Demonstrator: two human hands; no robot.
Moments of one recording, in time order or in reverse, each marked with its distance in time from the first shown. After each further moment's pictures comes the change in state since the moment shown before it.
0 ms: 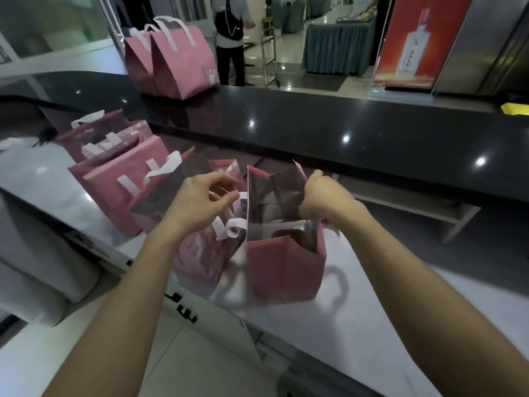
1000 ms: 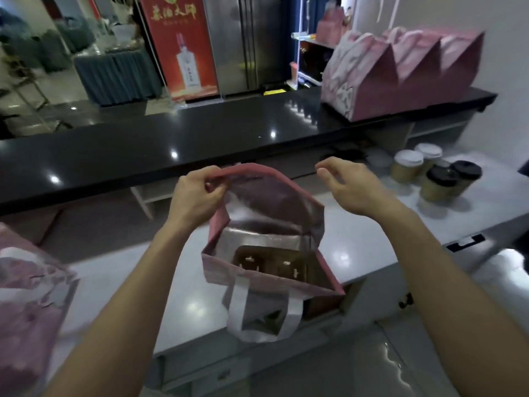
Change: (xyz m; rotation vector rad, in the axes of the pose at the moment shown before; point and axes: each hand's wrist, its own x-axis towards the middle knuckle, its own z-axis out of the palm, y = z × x) left_hand -0.049 0.290 0.240 -0.235 -0.374 0.461; right_hand -0.301 0.369 -0.063 0.267 0.602 0.288
